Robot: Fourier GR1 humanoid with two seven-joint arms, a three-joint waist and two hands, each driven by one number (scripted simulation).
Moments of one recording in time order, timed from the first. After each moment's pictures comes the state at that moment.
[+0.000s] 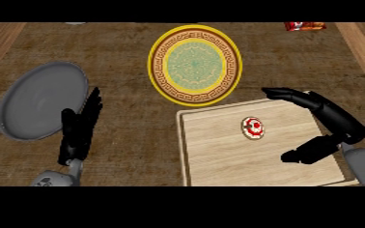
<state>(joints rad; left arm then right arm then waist) -0.07 0.32 -0.26 -1.43 0.18 0.36 0.18 -0.23 -0.60 0.23 -1.44 0.06 0.32 -0.53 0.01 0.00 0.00</state>
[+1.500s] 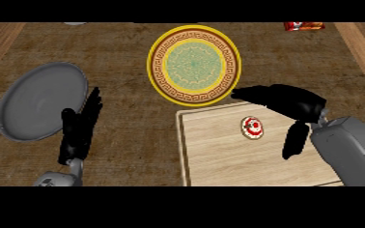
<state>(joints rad) -0.06 0.24 -0.18 -1.44 0.08 0.29 0.20 -0.44 -0.53 0.34 -1.45 0.54 0.69 -0.19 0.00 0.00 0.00</state>
